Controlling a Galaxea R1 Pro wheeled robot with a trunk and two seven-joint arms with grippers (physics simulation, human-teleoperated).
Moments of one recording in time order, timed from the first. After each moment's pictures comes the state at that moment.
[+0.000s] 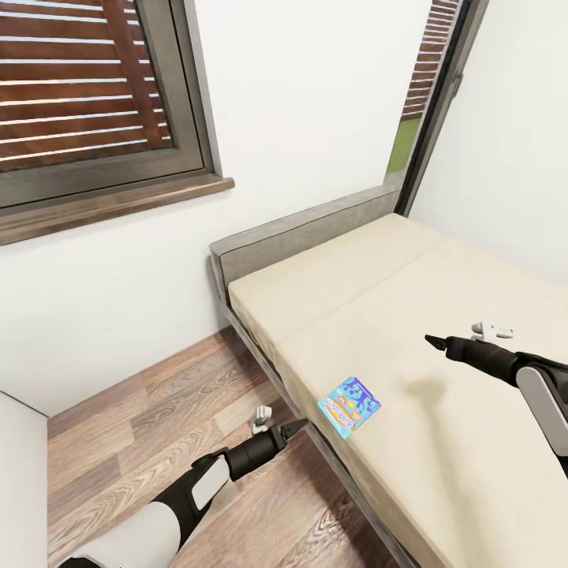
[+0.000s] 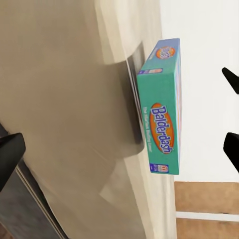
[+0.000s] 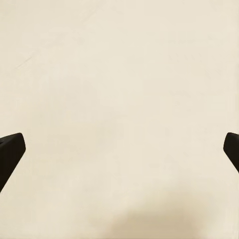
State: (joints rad) left arm -0.67 -0.12 -0.34 -0.35 0.85 0.24 -0.85; right arm -0.59 -0.47 -0.08 -1.40 -0.60 0.77 0.09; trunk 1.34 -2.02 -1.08
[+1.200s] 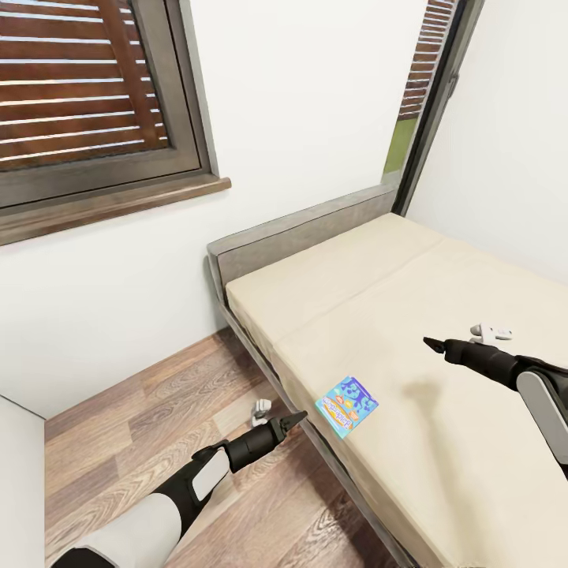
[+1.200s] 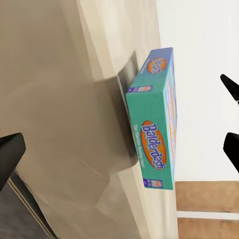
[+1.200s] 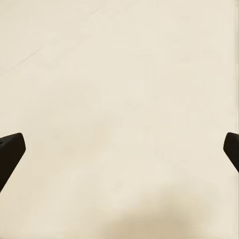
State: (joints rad) left arm -0.69 -0.12 -0.33 -0.35 0.85 0.25 -0.85; right arm -0.56 -0.47 -0.08 -1.44 -0.60 0.77 0.09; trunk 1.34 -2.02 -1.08
